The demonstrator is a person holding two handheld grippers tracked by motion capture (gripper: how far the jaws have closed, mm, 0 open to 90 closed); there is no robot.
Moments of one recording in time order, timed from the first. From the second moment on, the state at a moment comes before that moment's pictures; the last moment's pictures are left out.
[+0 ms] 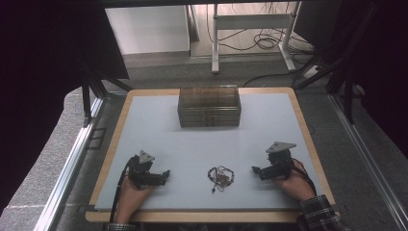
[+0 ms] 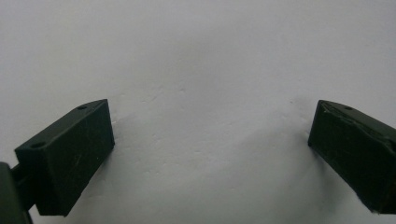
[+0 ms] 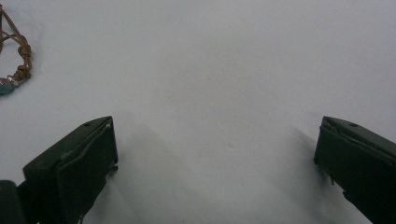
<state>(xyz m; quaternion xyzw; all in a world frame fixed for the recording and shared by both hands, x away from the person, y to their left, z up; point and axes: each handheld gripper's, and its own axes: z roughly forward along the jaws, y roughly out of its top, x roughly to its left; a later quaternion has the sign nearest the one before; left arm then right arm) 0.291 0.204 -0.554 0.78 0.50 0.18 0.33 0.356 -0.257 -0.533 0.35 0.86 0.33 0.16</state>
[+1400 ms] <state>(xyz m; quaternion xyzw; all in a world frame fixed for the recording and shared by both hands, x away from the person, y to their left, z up) 0.291 0.205 -0.554 0.78 0.50 0.18 0.32 0.358 -0.253 -0.530 0.35 0.87 0.32 0.16</state>
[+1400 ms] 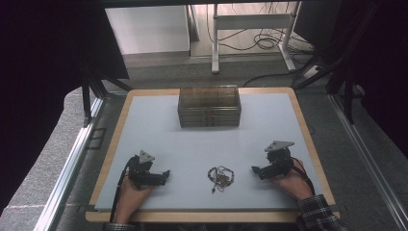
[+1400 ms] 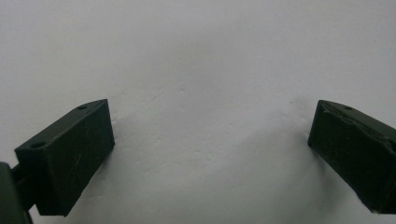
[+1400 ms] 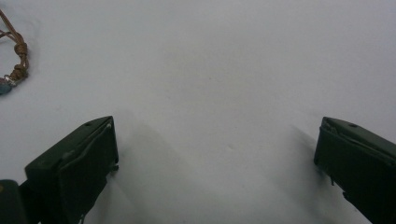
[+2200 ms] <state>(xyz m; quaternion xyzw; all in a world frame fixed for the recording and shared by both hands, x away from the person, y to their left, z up) 0.291 0.205 -0.554 0.78 0.50 0.18 0.32 0.357 -0.249 -0.518 0.33 0.87 0.31 0.17</state>
